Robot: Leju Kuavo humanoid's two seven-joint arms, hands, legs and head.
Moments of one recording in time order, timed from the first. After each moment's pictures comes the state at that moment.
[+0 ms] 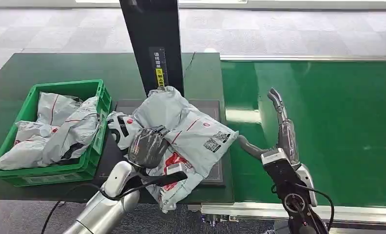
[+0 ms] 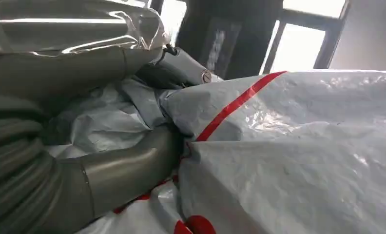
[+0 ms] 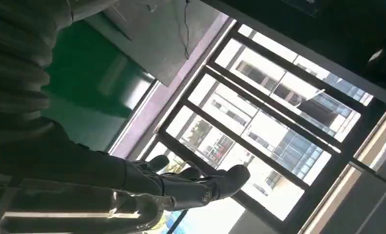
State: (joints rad) left arm -0.42 0.00 -0.56 -1.04 -1.04 0.45 -0.14; right arm -0.21 -0.15 0.29 -1.49 0.37 -0.28 -0.38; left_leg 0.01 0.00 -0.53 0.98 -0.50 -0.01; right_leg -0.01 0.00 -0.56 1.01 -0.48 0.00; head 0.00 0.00
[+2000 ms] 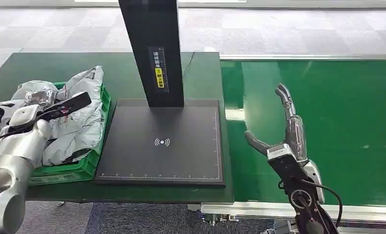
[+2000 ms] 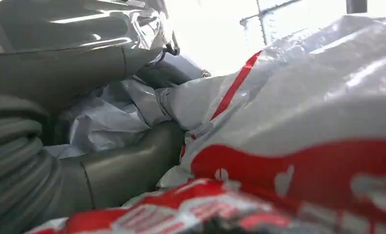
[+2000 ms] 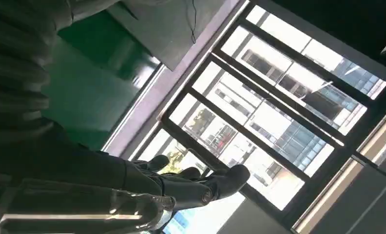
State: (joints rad) left arm -0.92 0.29 0.00 -0.50 -1.32 -0.21 0.09; right arm -0.24 -0.21 0.29 -1.48 0.37 -0.31 -0.37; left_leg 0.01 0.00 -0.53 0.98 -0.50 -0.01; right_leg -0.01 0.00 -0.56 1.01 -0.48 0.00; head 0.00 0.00
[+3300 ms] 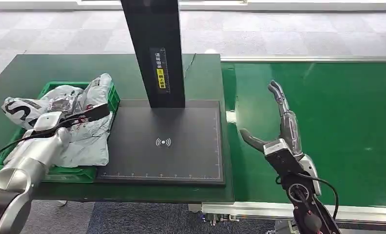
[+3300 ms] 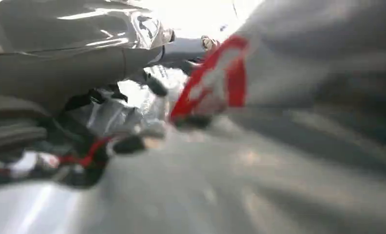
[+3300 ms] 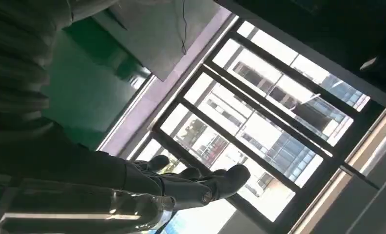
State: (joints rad) left arm -0.92 0.28 -0.30 -0.38 -1.13 -0.04 0.22; right arm -0.29 -0.22 0.32 -1.44 0.34 -0.29 -0.38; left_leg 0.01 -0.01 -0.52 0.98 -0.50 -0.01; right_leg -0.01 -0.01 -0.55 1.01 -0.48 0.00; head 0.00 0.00
